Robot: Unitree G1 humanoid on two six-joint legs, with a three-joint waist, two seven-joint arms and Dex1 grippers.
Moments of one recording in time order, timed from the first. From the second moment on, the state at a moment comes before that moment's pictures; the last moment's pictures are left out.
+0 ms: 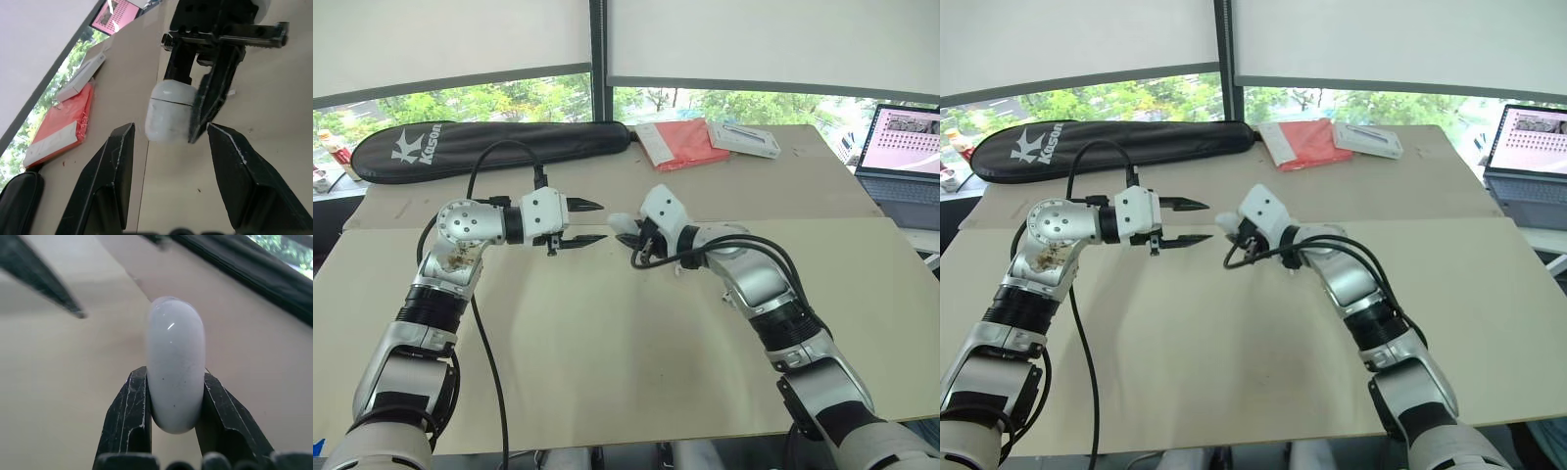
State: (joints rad) left arm -0.84 0.67 -0.20 0.42 -0.19 -0.29 -1.16; right arm -0.82 -0.36 0.38 0.14 0.06 0.38 0.71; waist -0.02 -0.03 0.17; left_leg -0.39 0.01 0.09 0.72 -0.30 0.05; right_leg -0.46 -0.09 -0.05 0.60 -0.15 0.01
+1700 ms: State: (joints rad) left arm -0.70 0.57 -0.02 0.18 -0.37 0.36 -1.16; right arm -0.64 -0.28 0.13 -0.11 0.09 0.41 0.67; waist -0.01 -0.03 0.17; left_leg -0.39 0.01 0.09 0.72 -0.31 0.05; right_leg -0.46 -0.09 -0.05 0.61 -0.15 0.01
